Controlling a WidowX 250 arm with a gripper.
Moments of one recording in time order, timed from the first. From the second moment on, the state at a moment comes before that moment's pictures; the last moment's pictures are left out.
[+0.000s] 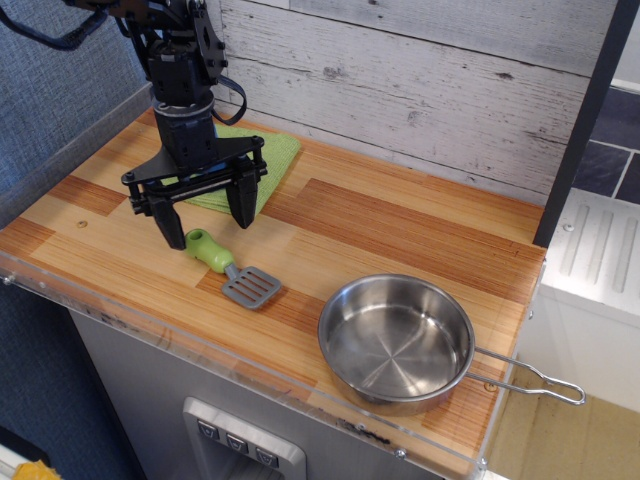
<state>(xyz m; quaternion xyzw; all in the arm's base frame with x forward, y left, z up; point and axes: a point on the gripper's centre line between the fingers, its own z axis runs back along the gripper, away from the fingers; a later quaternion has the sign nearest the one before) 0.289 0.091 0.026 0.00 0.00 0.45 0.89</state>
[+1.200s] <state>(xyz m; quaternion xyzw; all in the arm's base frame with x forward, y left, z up) 0.317 0.063 0.103 0.02 -0.07 0.36 0.93</state>
